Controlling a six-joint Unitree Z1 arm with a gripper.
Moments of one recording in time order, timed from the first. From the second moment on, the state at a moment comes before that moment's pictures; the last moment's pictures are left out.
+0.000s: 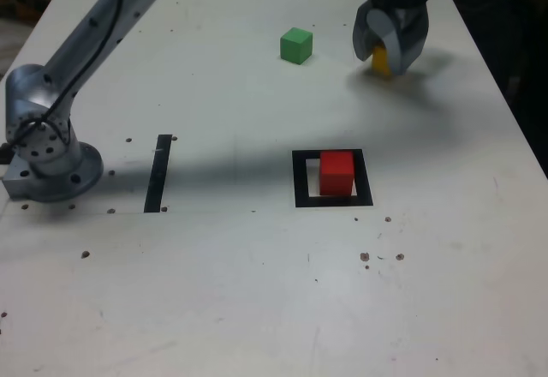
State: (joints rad) arm 0.31 2.41 -2.22 1.30 0.30 1.01
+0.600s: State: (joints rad) arm -0.15 2.05 -1.96 1.55 0.32 0.45
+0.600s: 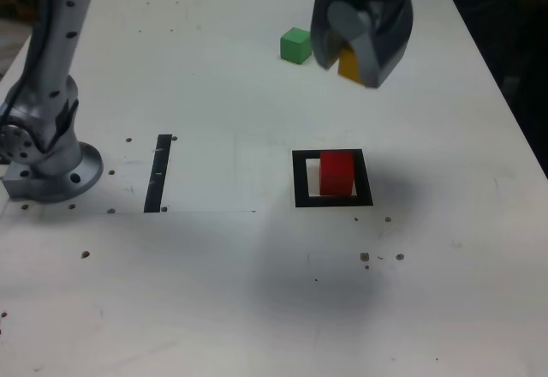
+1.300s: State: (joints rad) arm -0.20 2.03 -1.89 1.55 0.21 -0.16
